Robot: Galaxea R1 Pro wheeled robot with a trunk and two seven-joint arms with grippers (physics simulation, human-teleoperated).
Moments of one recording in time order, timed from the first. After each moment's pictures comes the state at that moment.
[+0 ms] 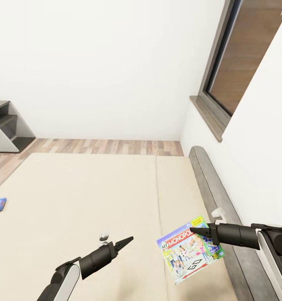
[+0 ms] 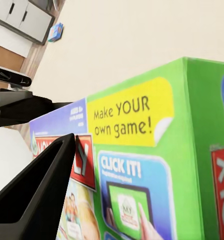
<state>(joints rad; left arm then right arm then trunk) -0.23 0.00 -0.03 -1.11 0.64 0.61 -0.81 -0.30 -0.30 -0.17 -1.59 -0.05 0.99 1.23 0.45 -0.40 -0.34</state>
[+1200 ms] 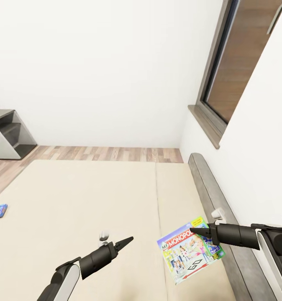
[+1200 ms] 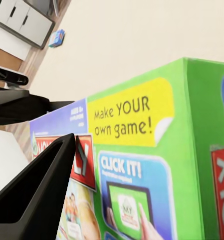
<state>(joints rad) -0.23 0.00 -0.03 -1.11 0.64 0.61 -0.81 -0.30 -0.30 -0.17 -1.59 -0.04 0.99 1.23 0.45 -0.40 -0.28</state>
